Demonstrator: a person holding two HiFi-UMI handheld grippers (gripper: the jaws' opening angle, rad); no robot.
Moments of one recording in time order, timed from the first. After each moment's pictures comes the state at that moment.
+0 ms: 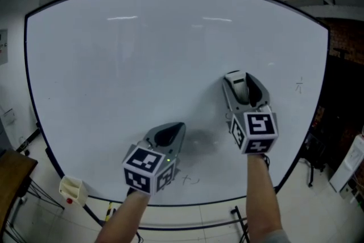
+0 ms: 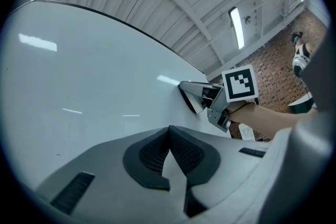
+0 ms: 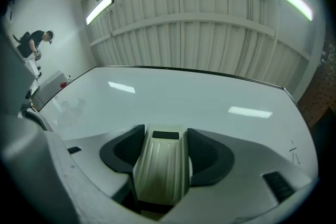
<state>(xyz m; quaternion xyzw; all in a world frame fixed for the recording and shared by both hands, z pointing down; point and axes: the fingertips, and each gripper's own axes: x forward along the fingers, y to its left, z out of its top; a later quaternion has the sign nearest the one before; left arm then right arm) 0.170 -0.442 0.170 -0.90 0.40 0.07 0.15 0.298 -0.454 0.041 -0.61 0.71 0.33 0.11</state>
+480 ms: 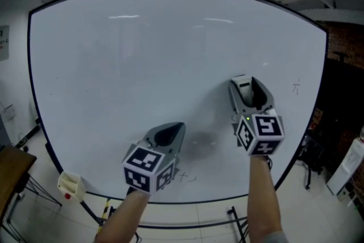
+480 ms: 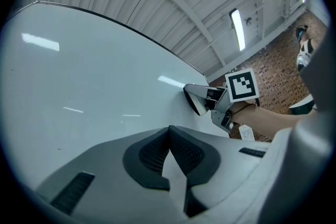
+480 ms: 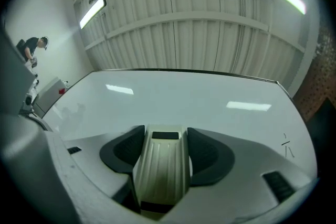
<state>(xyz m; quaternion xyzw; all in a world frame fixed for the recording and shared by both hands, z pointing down) 0.176 -0.430 0.171 -0.90 0.40 0.08 0.14 0.320 -0.439 0.046 -0.61 0.73 0.30 0.12</state>
